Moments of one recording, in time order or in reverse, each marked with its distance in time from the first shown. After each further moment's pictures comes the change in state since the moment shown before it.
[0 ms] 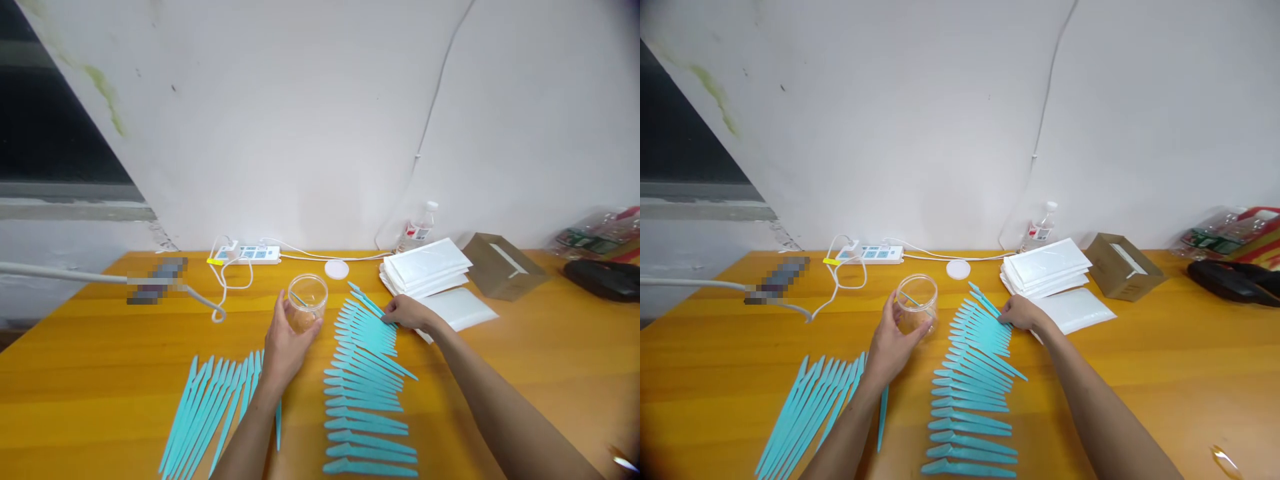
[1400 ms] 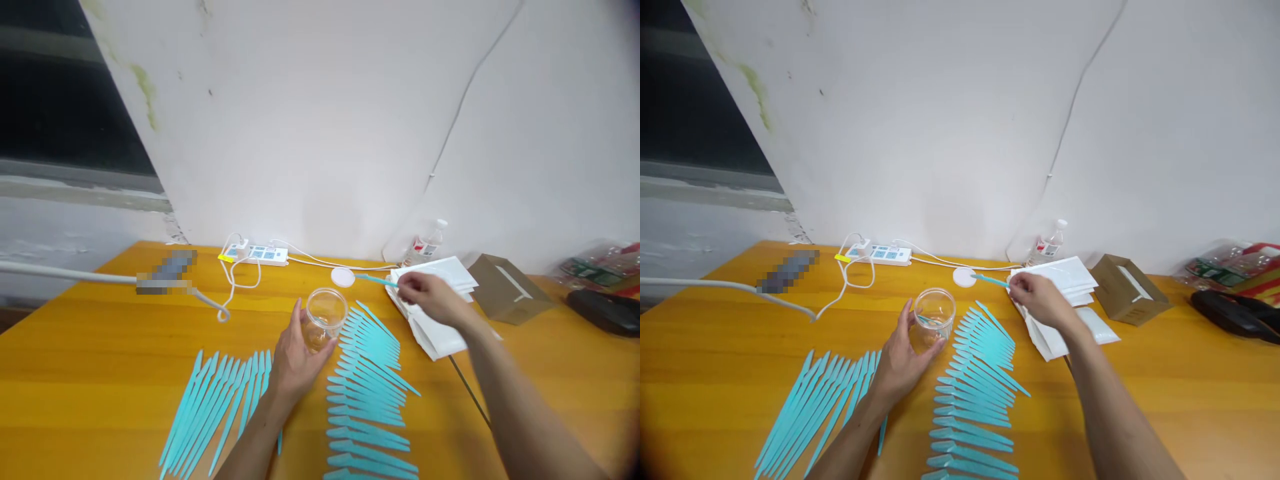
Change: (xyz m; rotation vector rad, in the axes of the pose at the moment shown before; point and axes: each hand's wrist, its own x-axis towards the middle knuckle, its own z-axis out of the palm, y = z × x) left_hand -0.020 -0.005 -0.004 0.123 -0.069 0.117; right_hand -0.058 -0.073 -0.076 -0.026 0.294 -0.272
